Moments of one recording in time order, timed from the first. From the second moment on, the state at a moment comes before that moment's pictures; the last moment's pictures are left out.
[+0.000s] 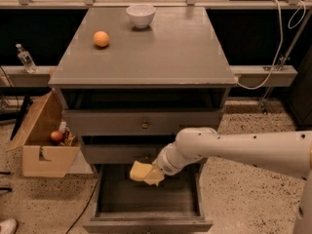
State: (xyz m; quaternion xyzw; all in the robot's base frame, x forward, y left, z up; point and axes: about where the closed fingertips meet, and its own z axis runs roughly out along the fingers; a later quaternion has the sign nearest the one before) arm 0.514 0.010 0.522 -0.52 0.81 0.19 0.20
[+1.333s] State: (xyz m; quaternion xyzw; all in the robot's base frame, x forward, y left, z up) arm 0.533 -0.009 0.339 -0.50 0.79 0.27 0.23
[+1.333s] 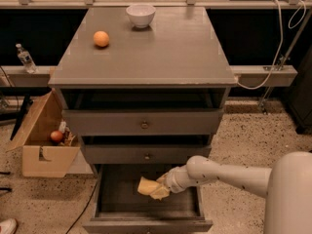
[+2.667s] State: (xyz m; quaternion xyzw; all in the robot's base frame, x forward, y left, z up) arm 0.567 -0.019 0.226 -0.41 0.86 0.19 0.25
